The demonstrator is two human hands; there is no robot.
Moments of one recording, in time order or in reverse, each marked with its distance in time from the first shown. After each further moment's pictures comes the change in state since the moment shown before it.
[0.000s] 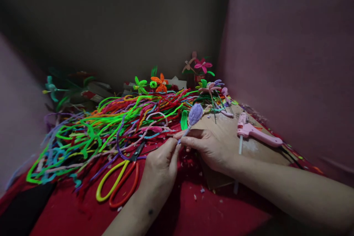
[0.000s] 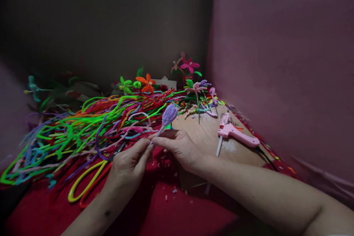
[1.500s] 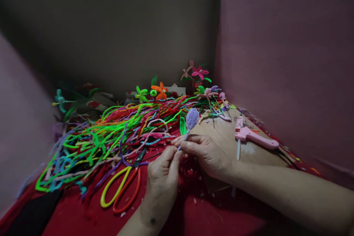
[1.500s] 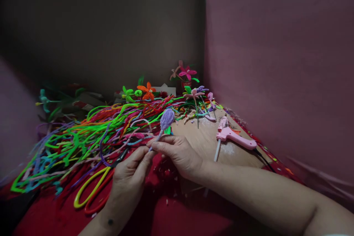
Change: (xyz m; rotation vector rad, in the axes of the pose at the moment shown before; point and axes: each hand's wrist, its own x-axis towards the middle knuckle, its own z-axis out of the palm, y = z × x) left_hand -0.005 0.014 0.006 -0.370 0.065 -0.206; right_hand -0.005 0.000 0.006 0.103 0.008 -0.029
